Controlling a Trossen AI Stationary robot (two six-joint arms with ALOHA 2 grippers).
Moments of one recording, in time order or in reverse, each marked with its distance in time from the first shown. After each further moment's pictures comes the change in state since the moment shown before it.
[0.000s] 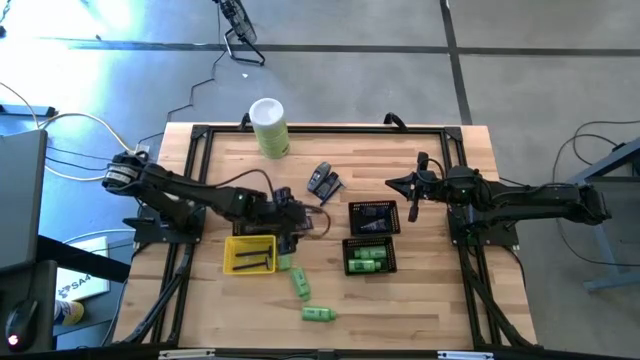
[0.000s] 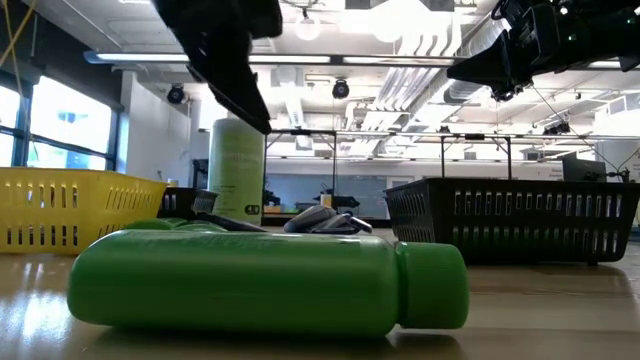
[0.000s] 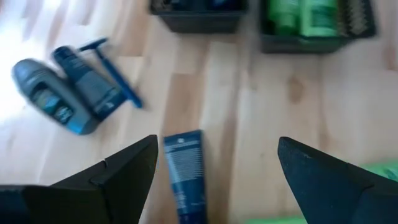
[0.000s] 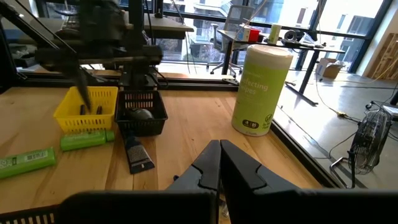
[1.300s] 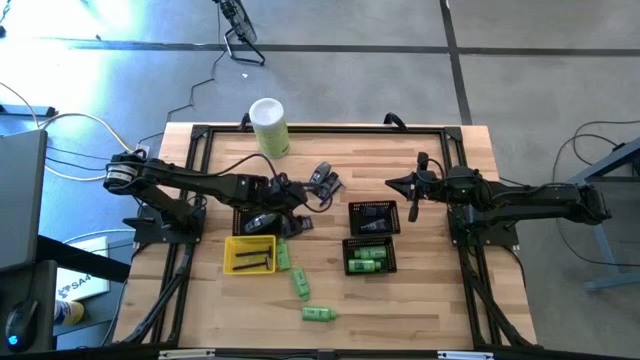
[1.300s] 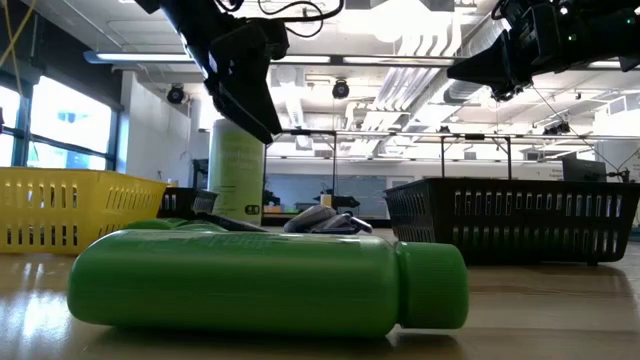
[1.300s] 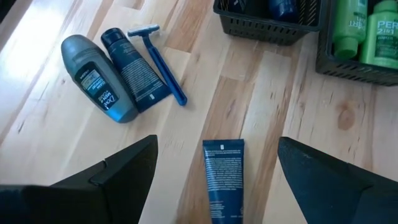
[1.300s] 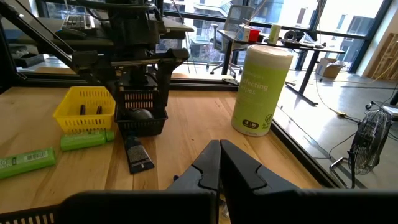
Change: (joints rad) left arm 0.125 0.000 0.000 -0.003 0.020 -0.060; right arm 0.000 0.000 0.000 0.000 0.000 -0.001
